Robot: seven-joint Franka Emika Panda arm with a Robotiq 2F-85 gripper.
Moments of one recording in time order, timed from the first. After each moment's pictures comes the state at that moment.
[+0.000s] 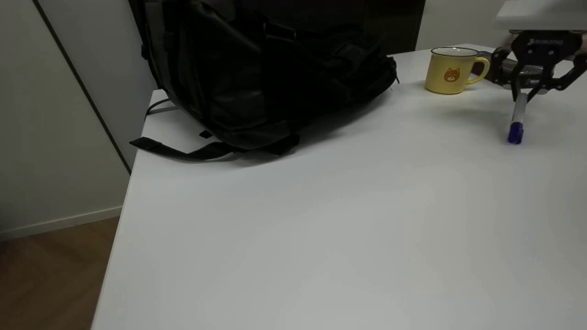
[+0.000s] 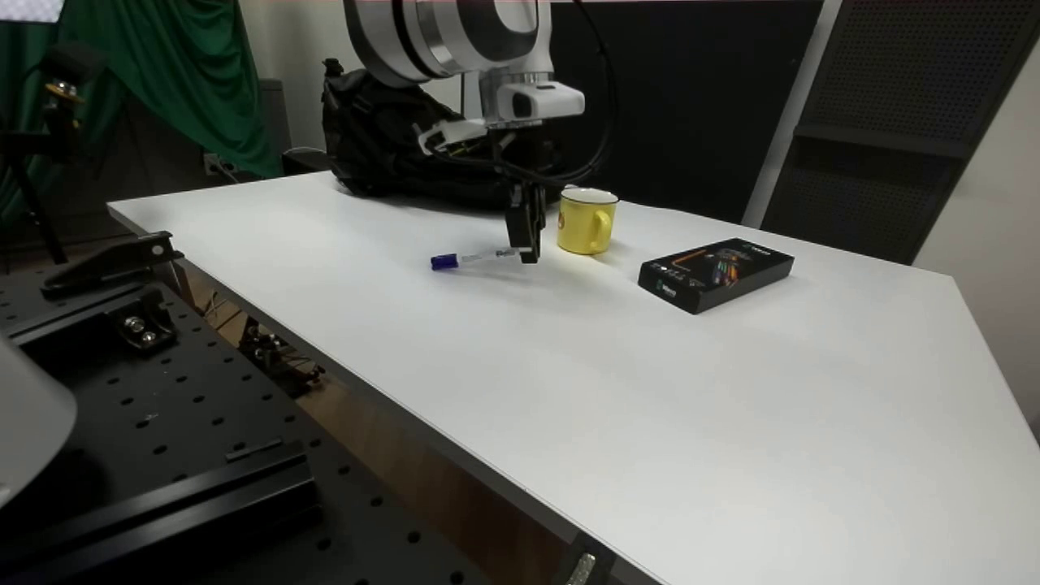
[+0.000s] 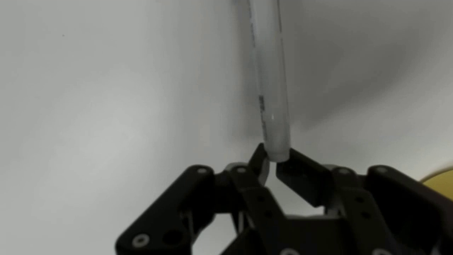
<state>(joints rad) 0.47 0.57 -0.38 -2.31 0.04 2.87 1.26</state>
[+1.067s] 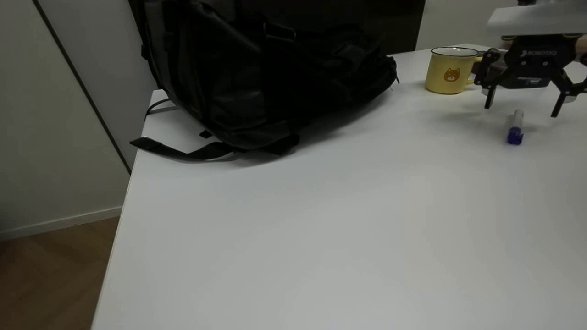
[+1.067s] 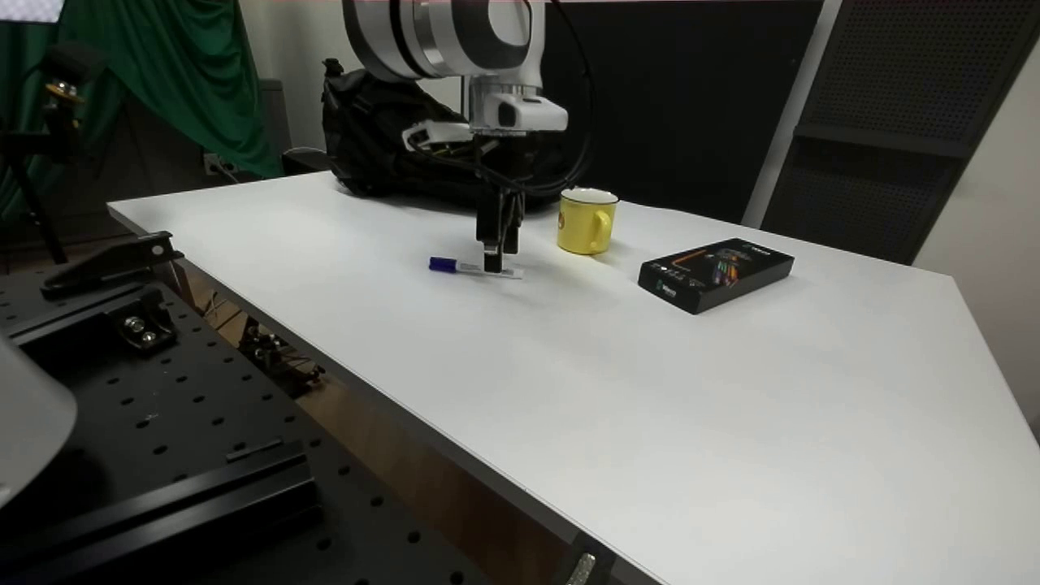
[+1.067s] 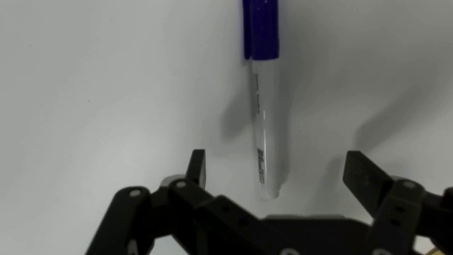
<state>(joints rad) 0.33 0.57 -0.21 -2.28 0.04 2.77 1.25</state>
